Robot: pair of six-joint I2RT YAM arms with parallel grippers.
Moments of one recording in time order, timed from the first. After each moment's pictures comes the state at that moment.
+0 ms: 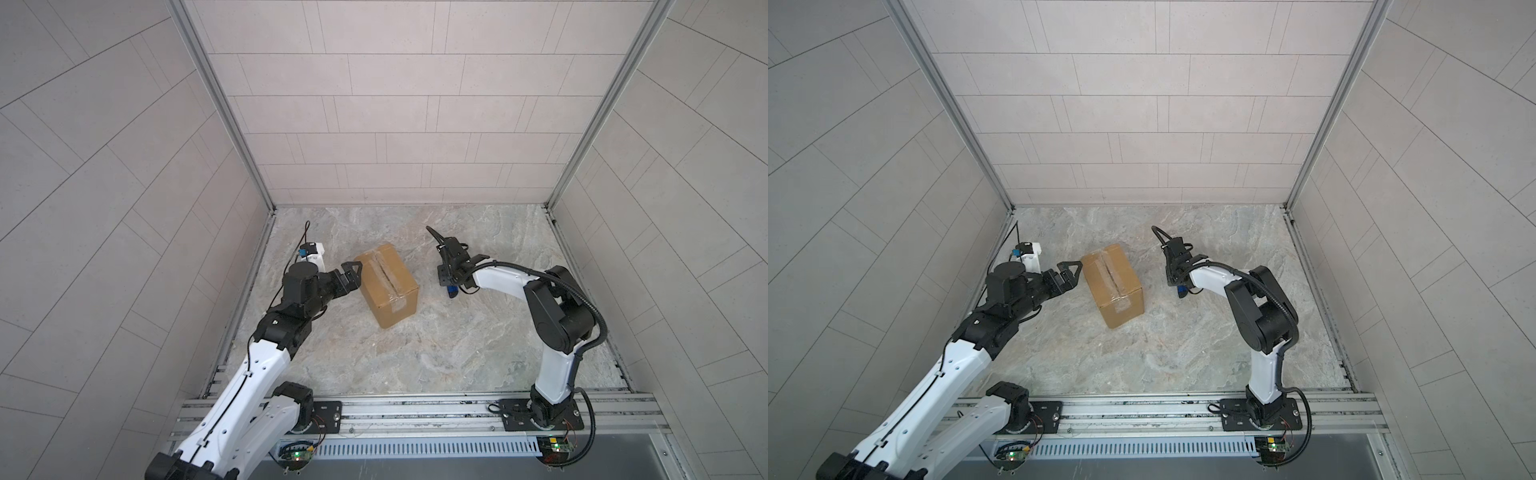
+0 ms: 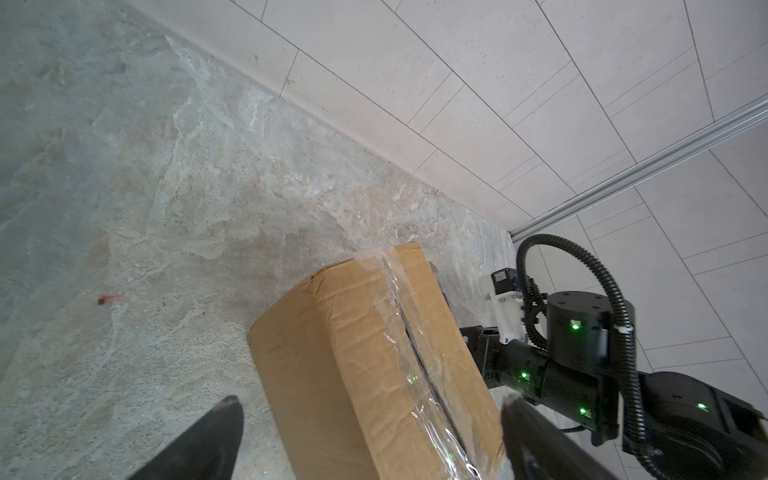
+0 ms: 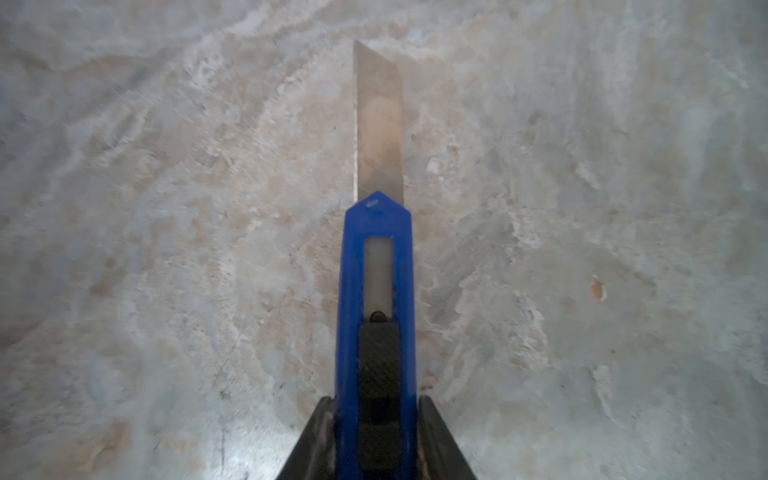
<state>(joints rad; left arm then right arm) -0.31 0.85 0.72 -0.29 0.12 -0.63 0.48 1.84 1.18 -0.35 0.25 0.34</state>
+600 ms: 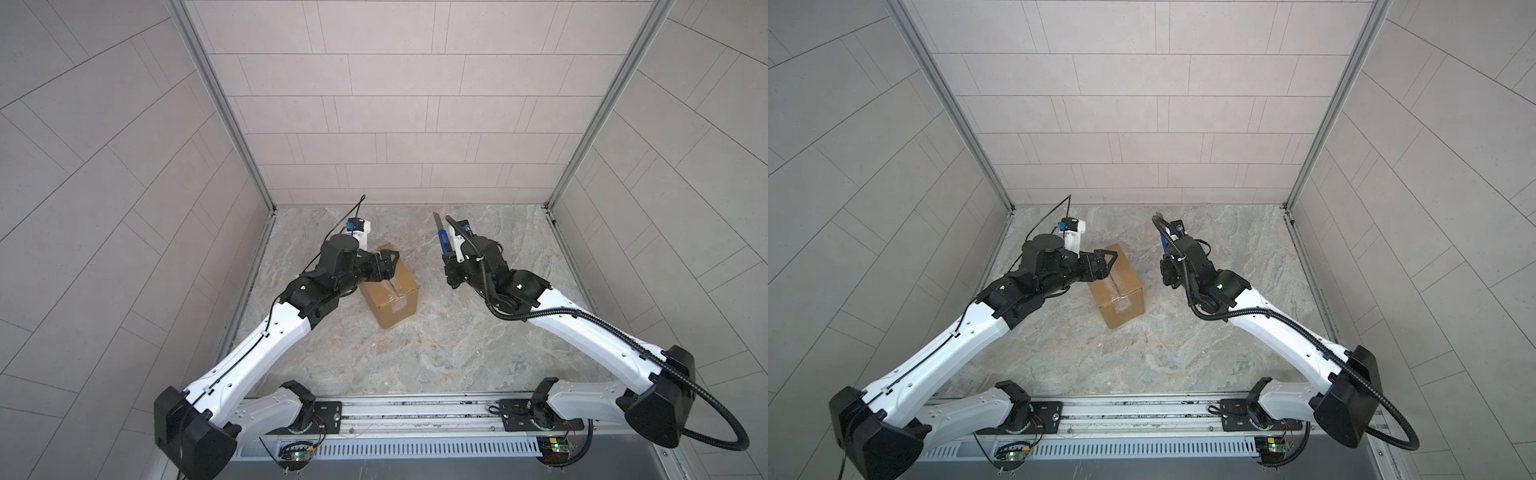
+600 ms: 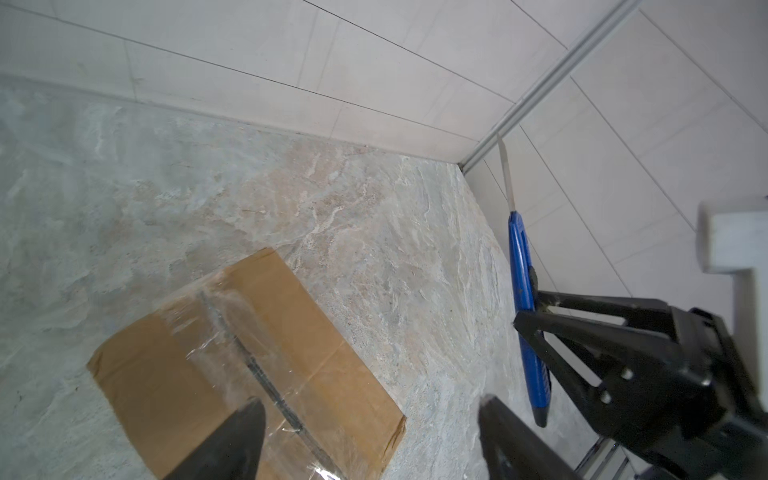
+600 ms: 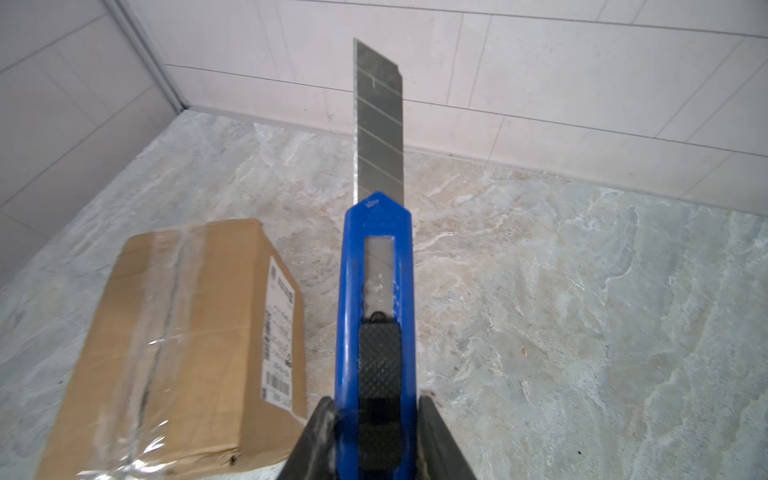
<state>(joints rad) -0.58 1.13 1.04 -0.36 0.08 -0.52 0.72 1.24 1.12 -0.43 0.32 0.28</state>
